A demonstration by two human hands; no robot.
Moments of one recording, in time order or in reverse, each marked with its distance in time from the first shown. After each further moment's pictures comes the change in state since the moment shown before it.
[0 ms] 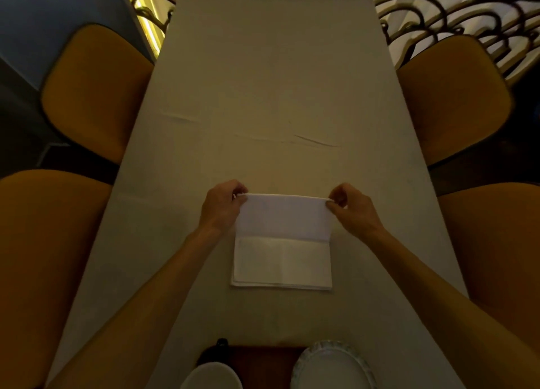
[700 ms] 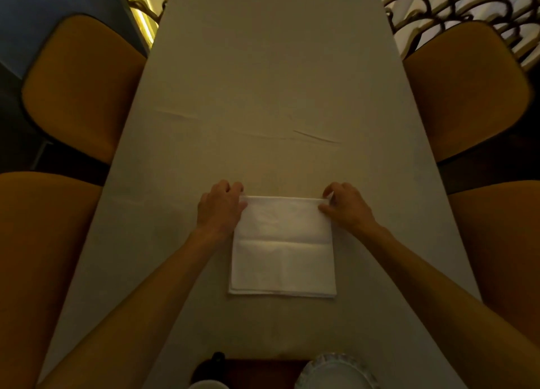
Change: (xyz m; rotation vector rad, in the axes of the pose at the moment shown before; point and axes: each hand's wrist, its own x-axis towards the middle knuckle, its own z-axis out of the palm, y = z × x) left_hand 0.013 -0.015 0.022 0.486 -0.080 0.026; right_hand 0.037 0.022 0.027 -0.263 -0.150 0.029
